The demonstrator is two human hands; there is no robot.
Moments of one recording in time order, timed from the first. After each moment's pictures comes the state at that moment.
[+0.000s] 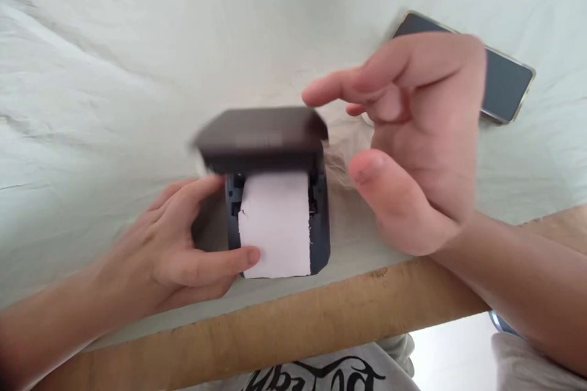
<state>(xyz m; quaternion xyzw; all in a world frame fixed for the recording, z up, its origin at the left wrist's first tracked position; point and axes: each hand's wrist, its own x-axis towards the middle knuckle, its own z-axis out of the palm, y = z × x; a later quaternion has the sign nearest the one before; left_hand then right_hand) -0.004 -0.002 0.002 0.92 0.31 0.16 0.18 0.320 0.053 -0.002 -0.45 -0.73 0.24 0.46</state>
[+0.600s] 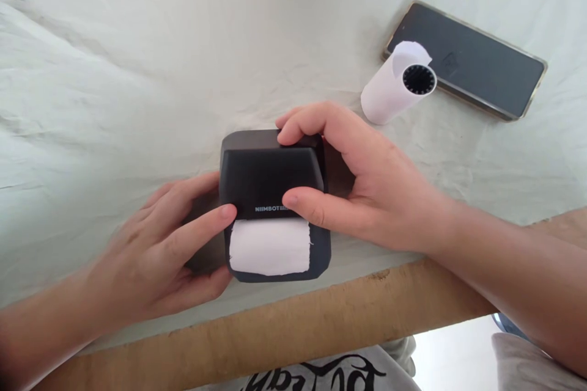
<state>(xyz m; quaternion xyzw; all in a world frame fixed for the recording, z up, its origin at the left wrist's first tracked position) 0.005 0.005 0.007 0.92 0.31 0.20 0.12 0.321 0.055 0.018 -0.37 -0.80 0.38 0.29</state>
